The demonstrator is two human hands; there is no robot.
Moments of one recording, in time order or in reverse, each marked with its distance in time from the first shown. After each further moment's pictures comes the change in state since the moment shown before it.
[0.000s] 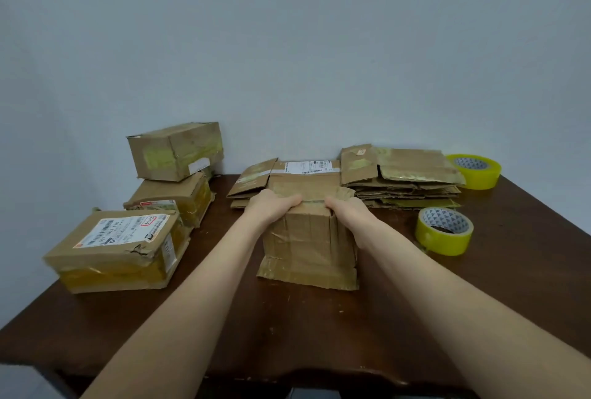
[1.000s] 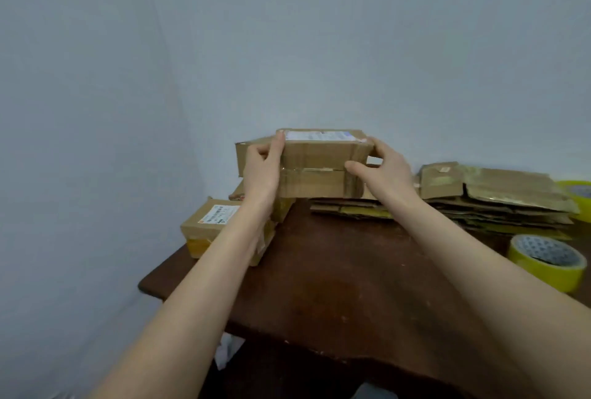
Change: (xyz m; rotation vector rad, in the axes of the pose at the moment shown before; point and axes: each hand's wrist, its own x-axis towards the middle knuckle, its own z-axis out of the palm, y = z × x) left_hand -0.095 -0.018 -0.119 -0.618 0.657 0.188; right_hand -0.069 -0.077 0.034 -0.018 0.047 -0.746
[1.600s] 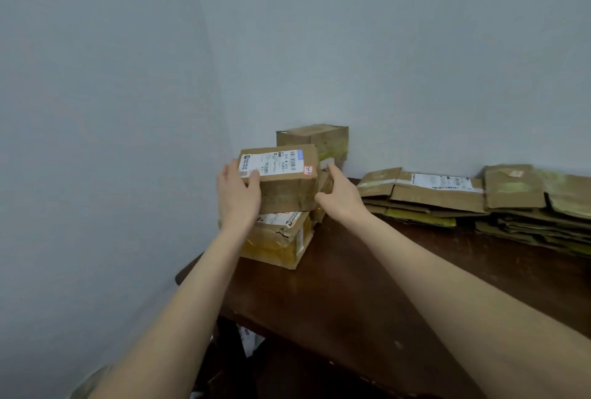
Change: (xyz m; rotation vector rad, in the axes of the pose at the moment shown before) left_hand 0.050 -0.078 -0.093 0.525 0.237 0.054; right_hand 0.025 0.012 0.158 -0.063 -0.374 0.023
